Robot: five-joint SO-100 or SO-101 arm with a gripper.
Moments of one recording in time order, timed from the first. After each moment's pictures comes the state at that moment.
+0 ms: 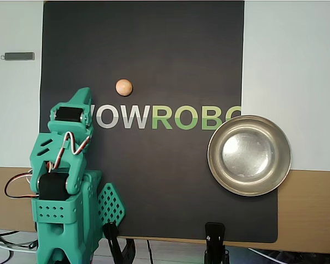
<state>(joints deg) 0.1 192.0 177.2 47.4 0.2</state>
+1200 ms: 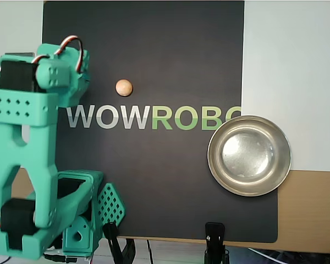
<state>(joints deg) 3.8 102.8 93.7 85.0 0.2</state>
